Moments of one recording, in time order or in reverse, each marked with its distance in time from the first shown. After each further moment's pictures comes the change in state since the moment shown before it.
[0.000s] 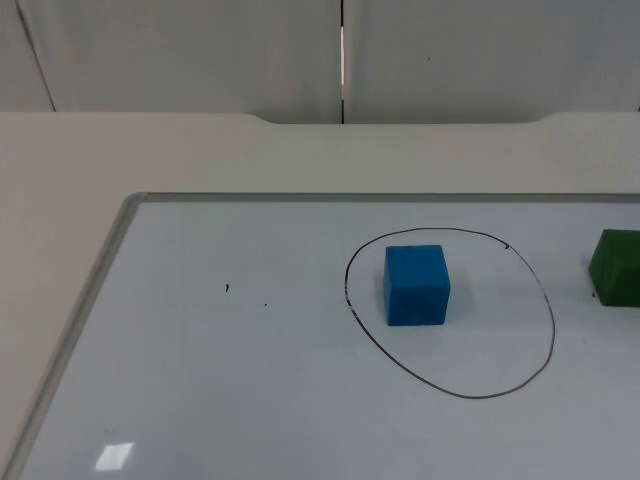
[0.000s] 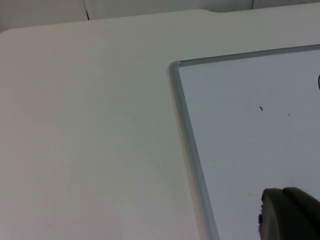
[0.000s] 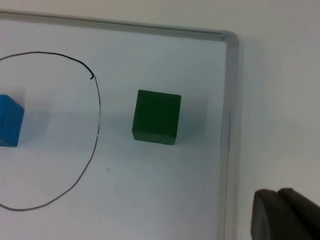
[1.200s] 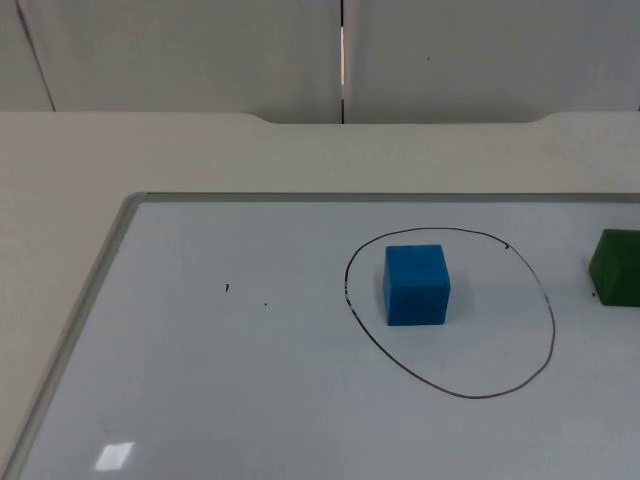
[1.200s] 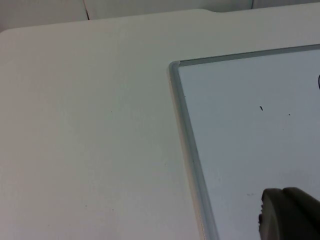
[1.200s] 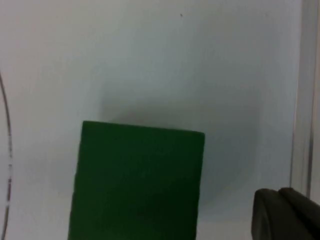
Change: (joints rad) right arm -0.044 0.733 -0.051 -0.047 -0.448 0.056; left arm 0.000 0.000 0.000 0.000 0.000 0.000
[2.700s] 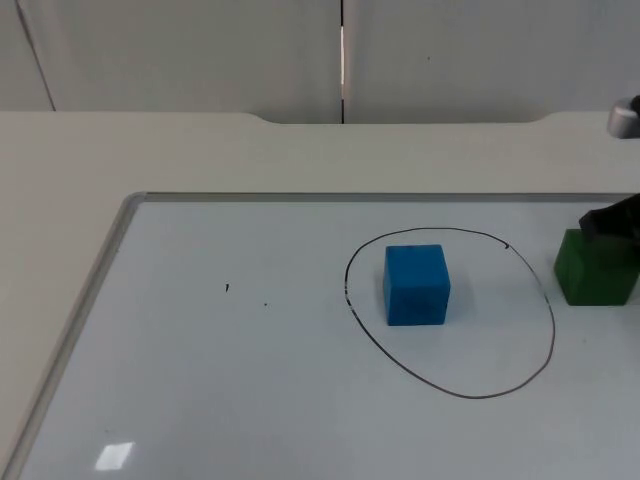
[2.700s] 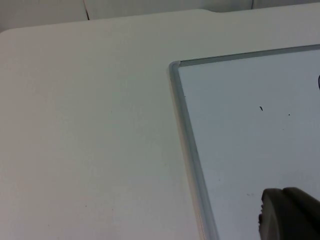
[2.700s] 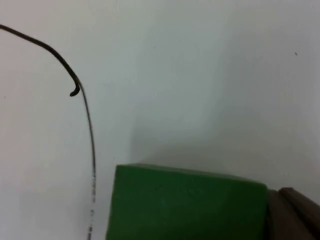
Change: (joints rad) right arm 0.096 0.097 0.000 0.026 -0.190 0.008; left arm 0.000 0.000 0.000 0.000 0.000 0.000
